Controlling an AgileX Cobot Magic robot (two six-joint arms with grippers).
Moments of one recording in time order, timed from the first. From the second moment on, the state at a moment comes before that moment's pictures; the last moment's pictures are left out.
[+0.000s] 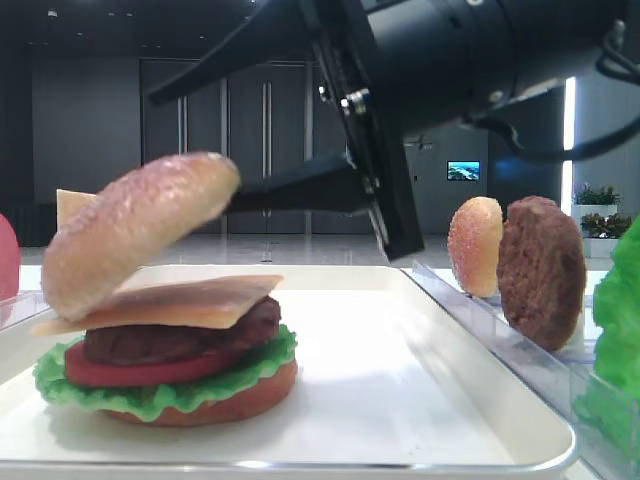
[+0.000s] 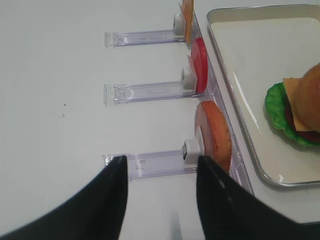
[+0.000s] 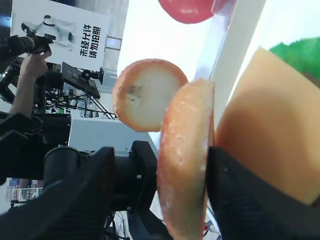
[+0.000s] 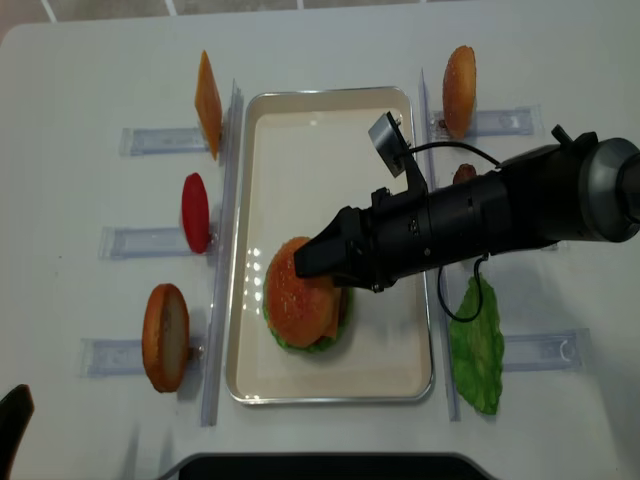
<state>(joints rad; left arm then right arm) -0.02 -0.02 -0.47 -0.03 1.11 0.04 0.53 1.84 -0.83 1.80 1.00 -1.23</state>
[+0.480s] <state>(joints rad) -0.02 -0.02 -0.47 -0.03 1.11 0.04 0.53 1.78 -0.89 1.61 0.83 -1.15</state>
